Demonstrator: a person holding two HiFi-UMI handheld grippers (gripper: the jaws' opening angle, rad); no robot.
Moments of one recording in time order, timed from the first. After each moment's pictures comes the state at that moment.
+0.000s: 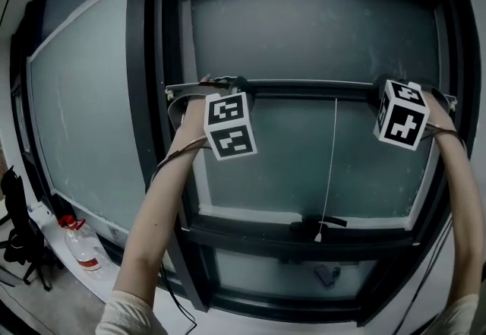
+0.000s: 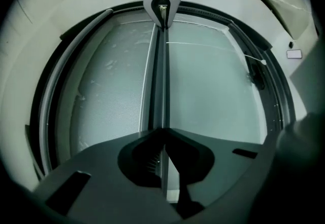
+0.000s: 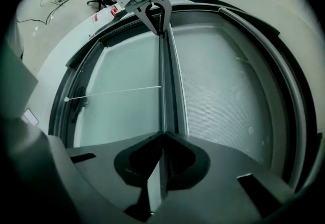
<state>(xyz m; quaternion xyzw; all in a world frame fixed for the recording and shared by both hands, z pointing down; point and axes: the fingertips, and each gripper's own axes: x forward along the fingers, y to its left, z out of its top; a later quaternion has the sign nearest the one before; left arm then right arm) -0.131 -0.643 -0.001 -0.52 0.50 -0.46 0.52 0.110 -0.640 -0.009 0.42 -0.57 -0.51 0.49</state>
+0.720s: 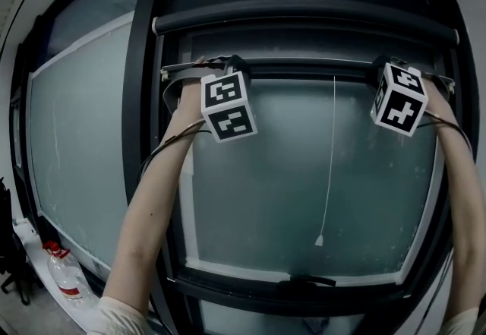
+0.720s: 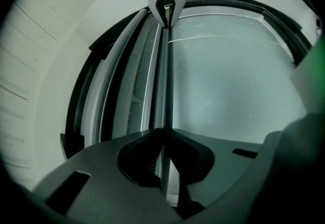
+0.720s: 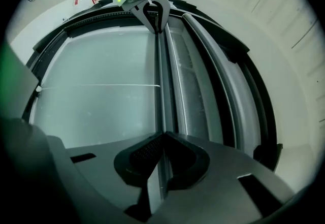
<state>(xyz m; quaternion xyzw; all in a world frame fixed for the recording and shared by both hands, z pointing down) -0.133 -0.640 -0.195 -0.44 0.58 -0.37 0.58 0.107 -0.639 -0.200 0.51 -0.48 -0.59 0.39</state>
